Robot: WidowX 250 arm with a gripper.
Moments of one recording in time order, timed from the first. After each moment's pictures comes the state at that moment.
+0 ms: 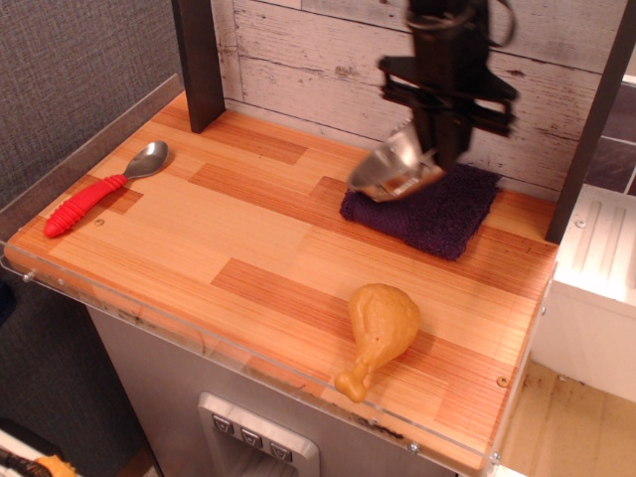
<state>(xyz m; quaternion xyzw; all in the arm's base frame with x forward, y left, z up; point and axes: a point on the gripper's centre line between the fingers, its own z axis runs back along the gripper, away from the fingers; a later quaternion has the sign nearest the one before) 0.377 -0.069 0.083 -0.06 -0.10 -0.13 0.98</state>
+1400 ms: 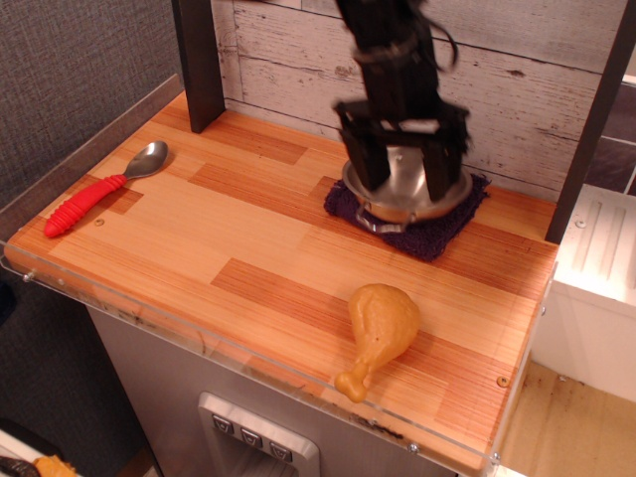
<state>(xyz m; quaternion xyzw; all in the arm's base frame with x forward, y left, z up) 0.349 -0.036 0.082 -0.13 -0.08 -0.07 0.99</state>
